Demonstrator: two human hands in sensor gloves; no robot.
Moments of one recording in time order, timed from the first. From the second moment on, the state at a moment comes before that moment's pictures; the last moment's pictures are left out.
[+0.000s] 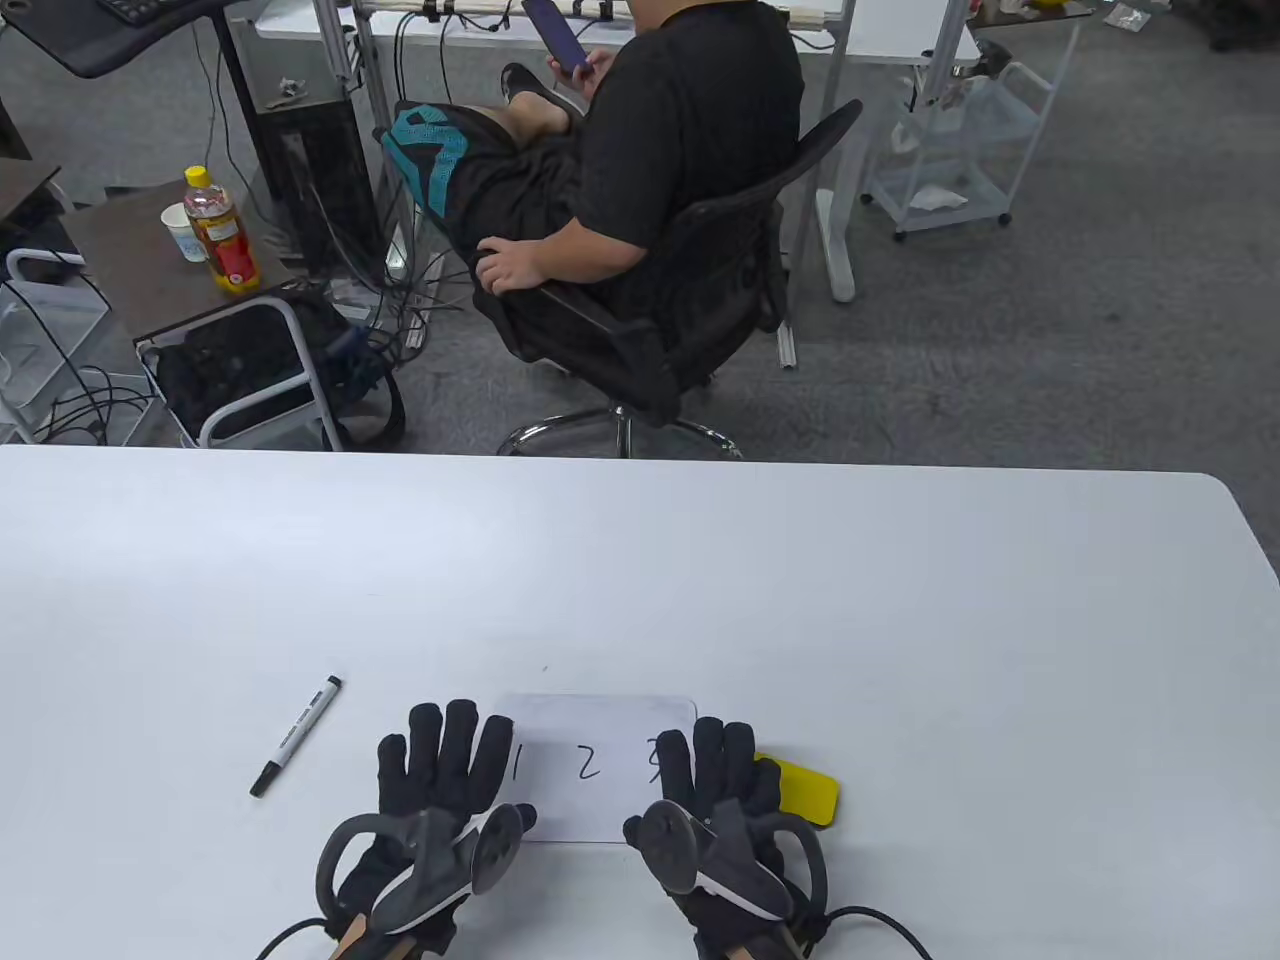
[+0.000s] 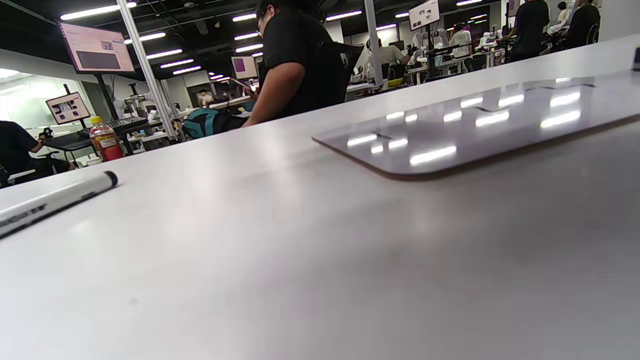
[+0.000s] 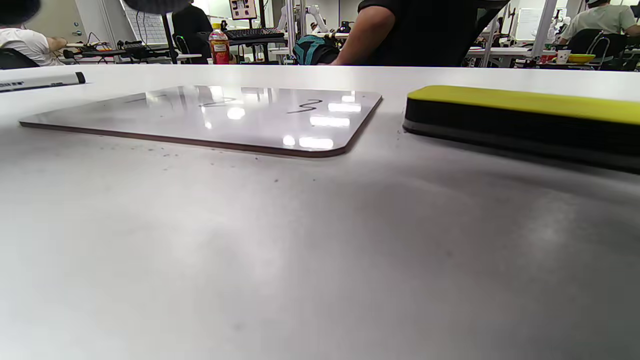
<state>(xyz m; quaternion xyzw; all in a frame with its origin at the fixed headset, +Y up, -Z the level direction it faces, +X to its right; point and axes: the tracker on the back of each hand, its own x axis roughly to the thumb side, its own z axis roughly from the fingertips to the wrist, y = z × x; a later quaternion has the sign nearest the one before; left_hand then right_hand) -0.179 -0.766 -0.244 -0.01 -0.06 -0.11 0.99 0.055 -0.772 -0.250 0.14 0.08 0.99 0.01</state>
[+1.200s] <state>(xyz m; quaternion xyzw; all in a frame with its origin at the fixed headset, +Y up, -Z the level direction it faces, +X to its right) -0.210 -0.767 -0.255 -0.06 -0.05 -0.04 1.00 0.144 -0.798 -0.288 0.00 0.21 0.98 0.07</state>
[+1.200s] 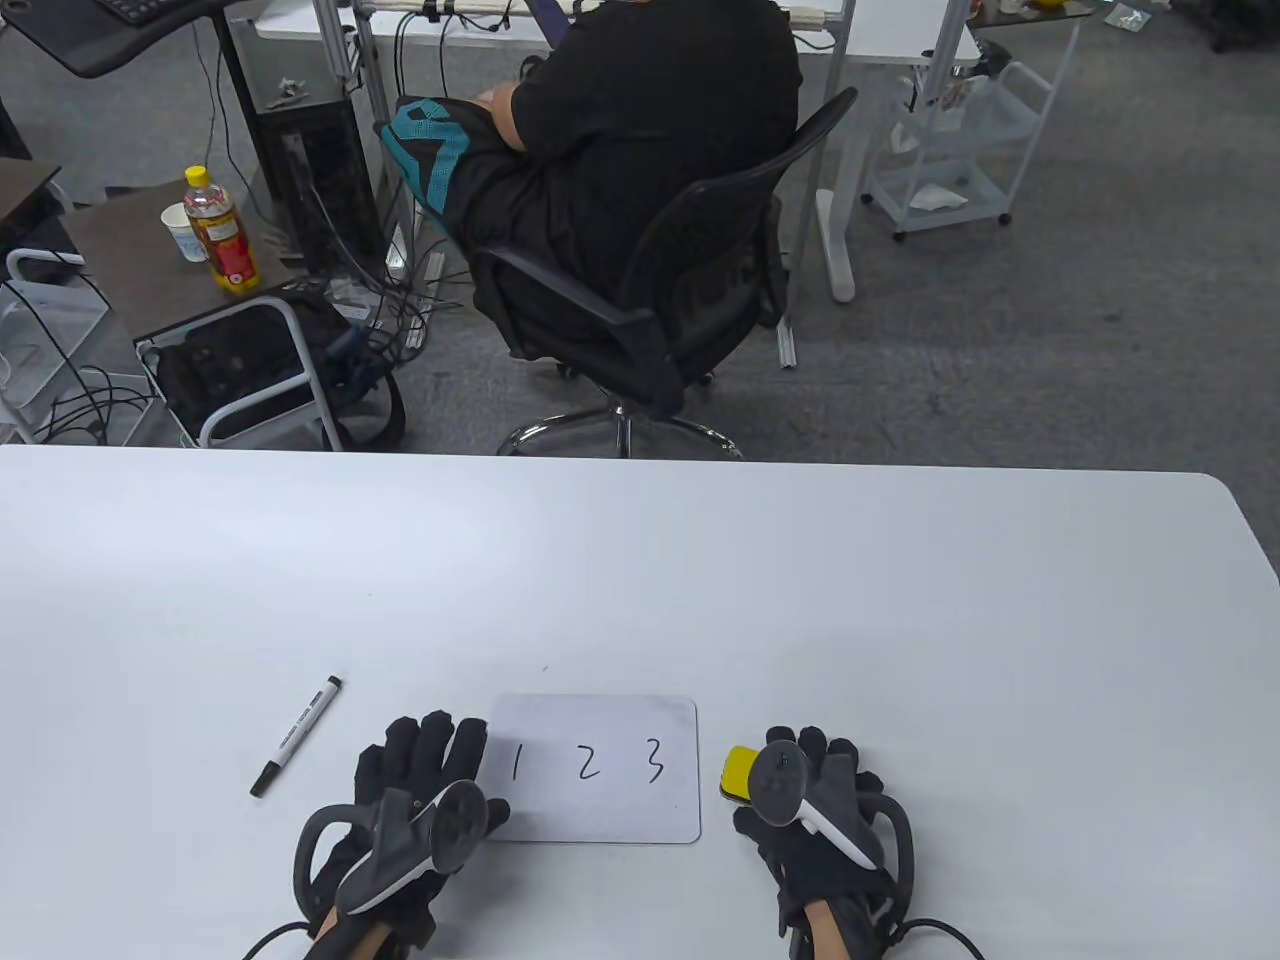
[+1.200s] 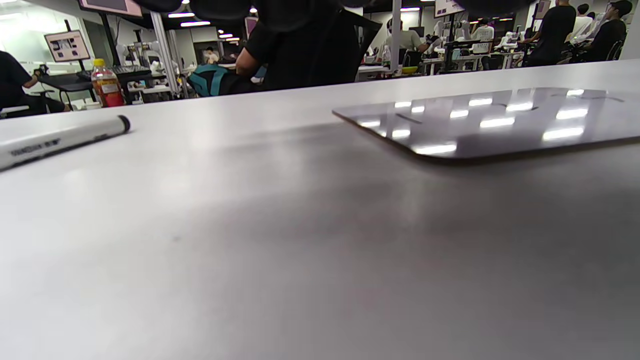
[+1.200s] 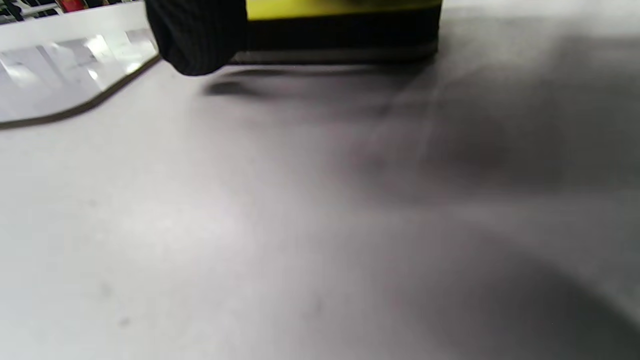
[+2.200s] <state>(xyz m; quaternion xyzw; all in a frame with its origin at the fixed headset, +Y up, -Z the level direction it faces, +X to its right) -0.218 -0.800 -0.276 -0.21 -0.03 0.00 0.98 -0.009 -0.759 -0.262 0.22 0.04 0.98 0.00</state>
